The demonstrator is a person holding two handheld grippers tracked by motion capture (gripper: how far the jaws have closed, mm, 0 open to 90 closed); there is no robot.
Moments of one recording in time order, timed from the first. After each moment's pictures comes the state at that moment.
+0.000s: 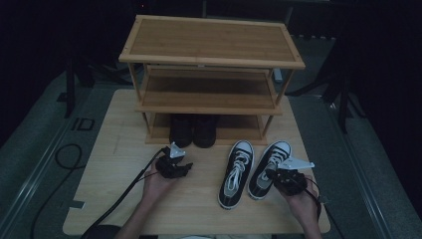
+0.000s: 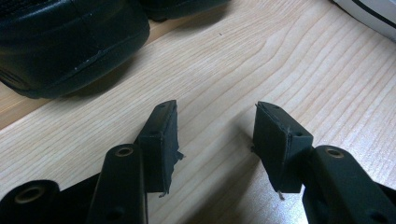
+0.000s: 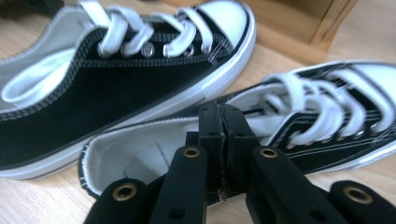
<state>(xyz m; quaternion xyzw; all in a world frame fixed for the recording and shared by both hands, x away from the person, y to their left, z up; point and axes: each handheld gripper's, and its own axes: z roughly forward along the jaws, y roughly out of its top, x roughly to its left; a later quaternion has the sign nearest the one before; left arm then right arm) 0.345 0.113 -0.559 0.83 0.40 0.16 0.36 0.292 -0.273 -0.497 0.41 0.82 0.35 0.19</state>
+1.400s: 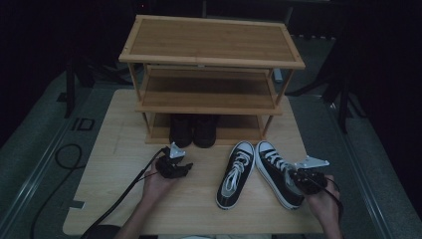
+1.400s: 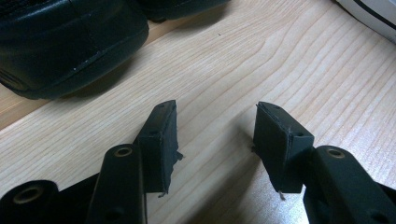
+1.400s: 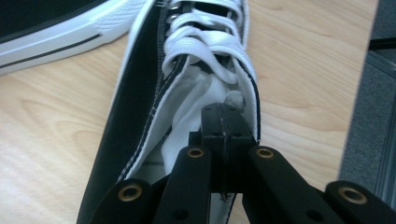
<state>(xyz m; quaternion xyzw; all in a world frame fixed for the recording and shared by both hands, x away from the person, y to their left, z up) 0.345 0.114 -0.559 0.83 0.40 0.16 0.36 0.299 -0.327 -0.493 0.44 0.83 0.24 0.23</state>
